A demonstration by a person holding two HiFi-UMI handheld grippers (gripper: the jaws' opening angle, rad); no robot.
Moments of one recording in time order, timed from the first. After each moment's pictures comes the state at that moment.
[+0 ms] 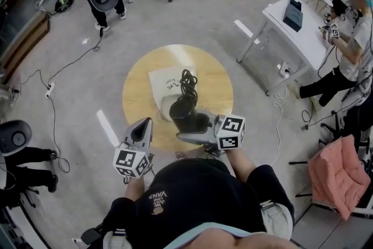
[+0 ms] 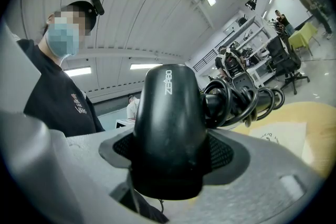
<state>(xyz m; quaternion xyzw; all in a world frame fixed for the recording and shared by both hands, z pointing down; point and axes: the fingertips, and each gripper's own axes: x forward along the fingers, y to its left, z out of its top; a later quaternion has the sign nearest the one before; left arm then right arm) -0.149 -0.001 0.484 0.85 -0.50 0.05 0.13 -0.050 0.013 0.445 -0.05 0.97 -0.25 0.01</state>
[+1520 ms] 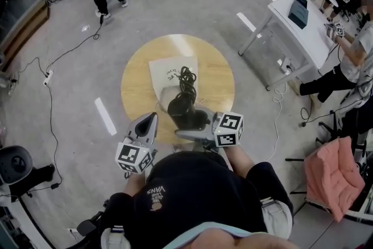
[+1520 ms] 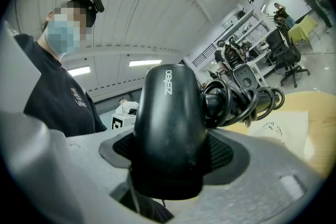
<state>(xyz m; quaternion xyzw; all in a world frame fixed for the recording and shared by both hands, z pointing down) -0.128 0.004 0.492 0.86 -0.49 0.05 0.14 -0.057 0.019 0.469 -0.04 0.96 -0.27 -0.01</state>
